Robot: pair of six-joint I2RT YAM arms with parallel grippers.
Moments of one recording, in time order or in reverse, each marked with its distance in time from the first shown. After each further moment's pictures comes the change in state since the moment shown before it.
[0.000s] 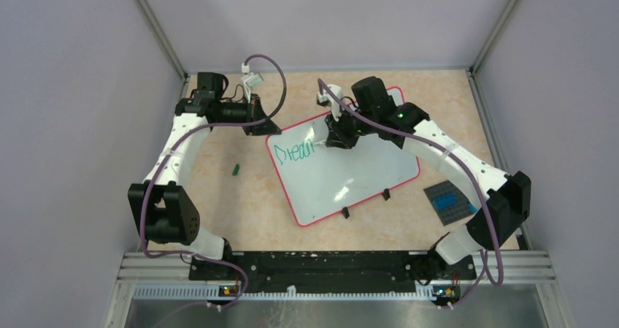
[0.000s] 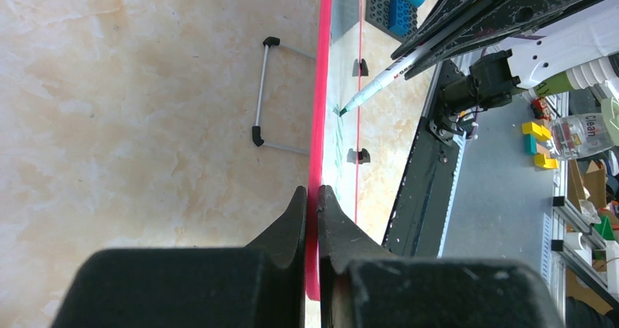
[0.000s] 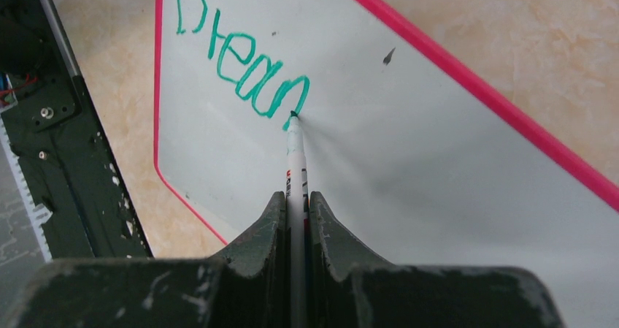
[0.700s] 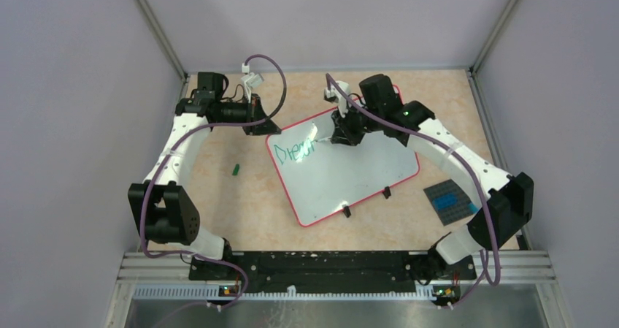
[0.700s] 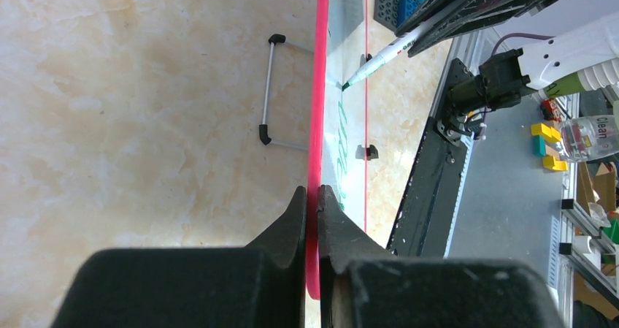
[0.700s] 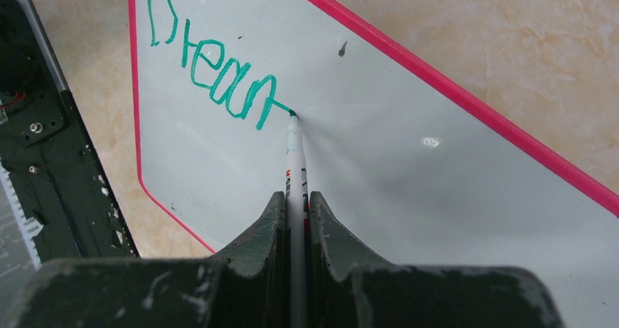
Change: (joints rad) left arm -0.001 0.000 0.000 0.006 -0.022 0.000; right arm -0.055 0.003 0.005 0.008 -0.019 0.000
